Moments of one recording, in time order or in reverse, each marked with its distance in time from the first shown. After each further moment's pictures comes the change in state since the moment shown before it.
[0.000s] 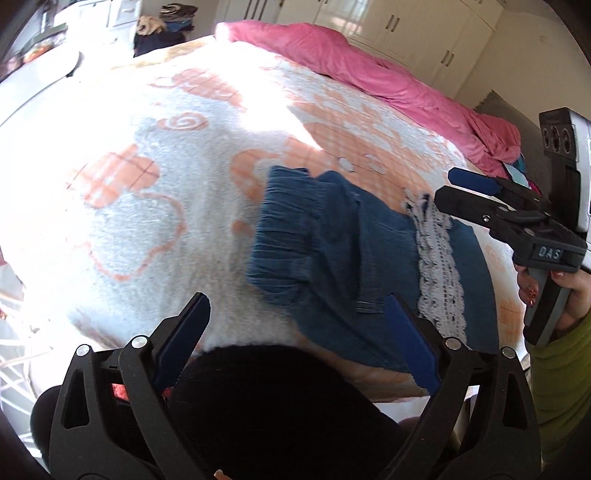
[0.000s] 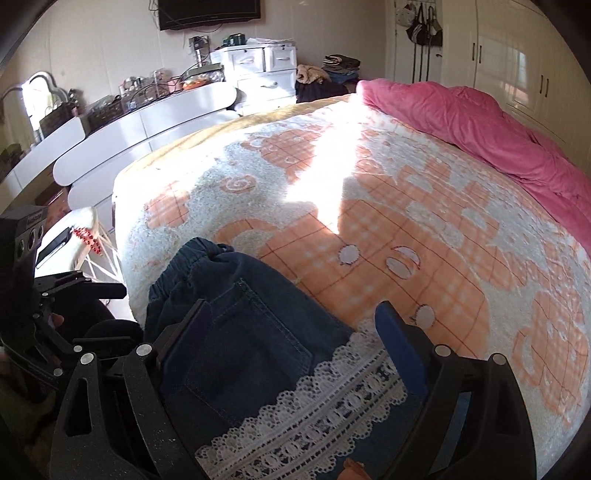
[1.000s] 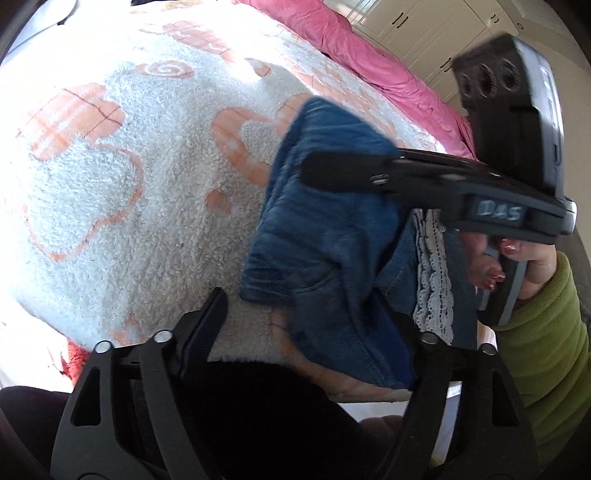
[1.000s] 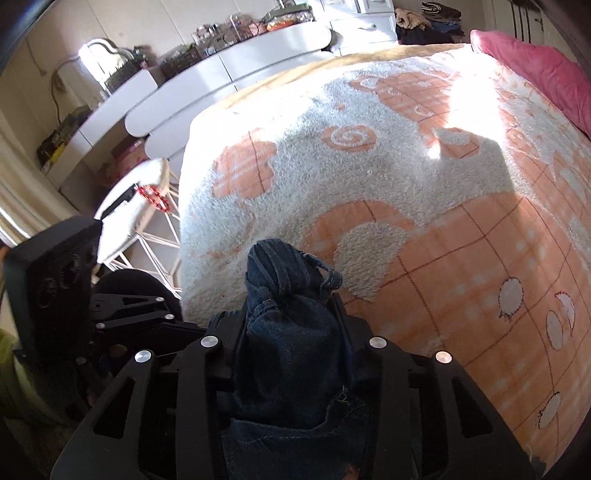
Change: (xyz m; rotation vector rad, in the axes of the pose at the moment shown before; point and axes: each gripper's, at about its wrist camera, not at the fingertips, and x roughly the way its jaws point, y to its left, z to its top) left arm 0.030 0.019 0.001 -0.106 0.086 -0.163; right arm 0.084 0.017 0.040 -0.047 0.181 0.443
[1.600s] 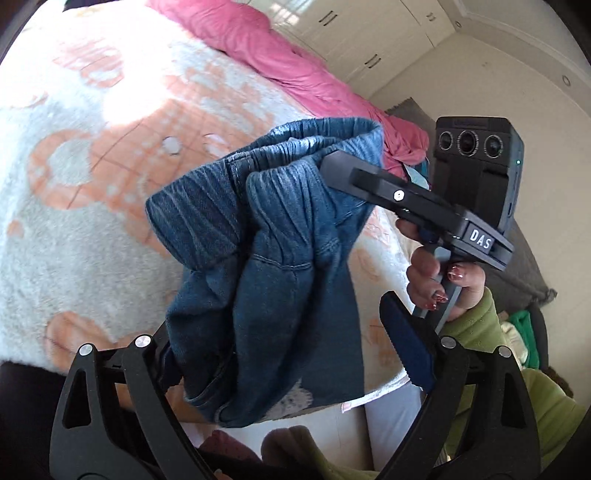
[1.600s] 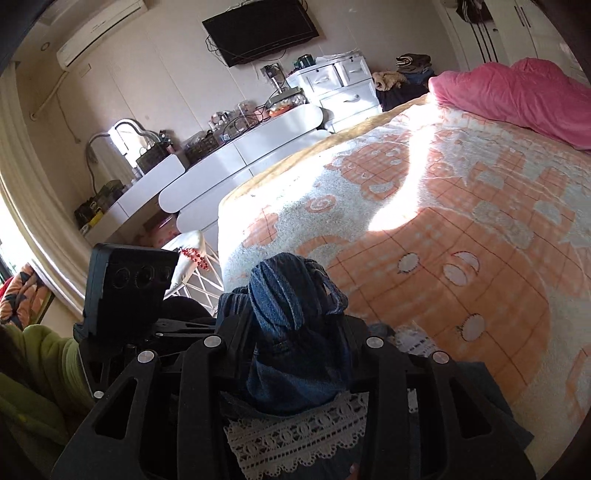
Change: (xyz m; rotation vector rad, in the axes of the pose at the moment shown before) left arm 0.001 -0.112 0.000 0.094 -0.004 -0.304; right arm -0.155 -0.033 -0.086 0.074 -0.297 0.044
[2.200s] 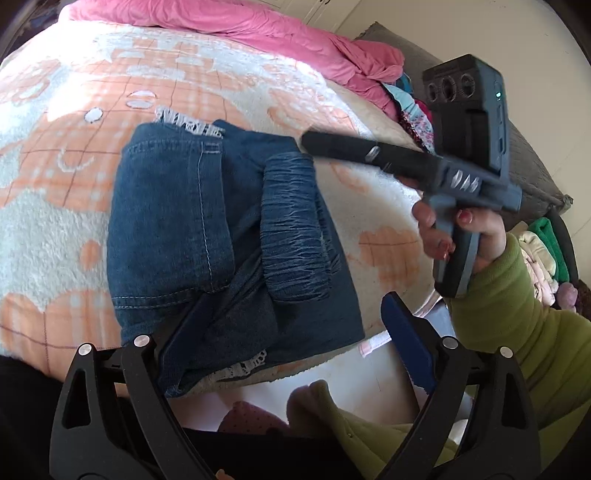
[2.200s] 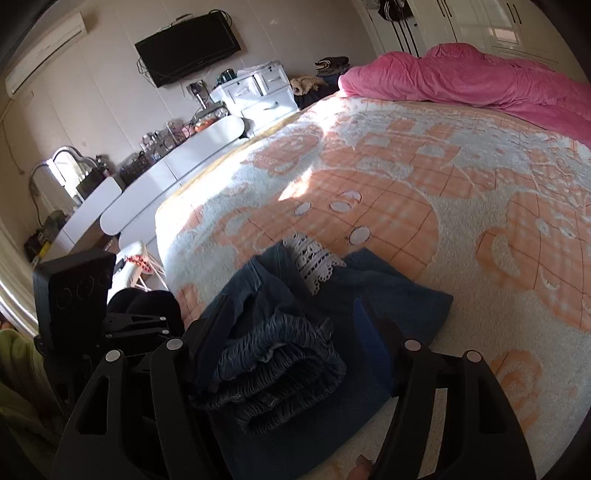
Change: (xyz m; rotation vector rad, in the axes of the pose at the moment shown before) left arm 0.052 -0.049 -0.049 0.235 0.217 0.051; right arm -0.039 -0.023 -0.088 0.146 0.028 -0.289
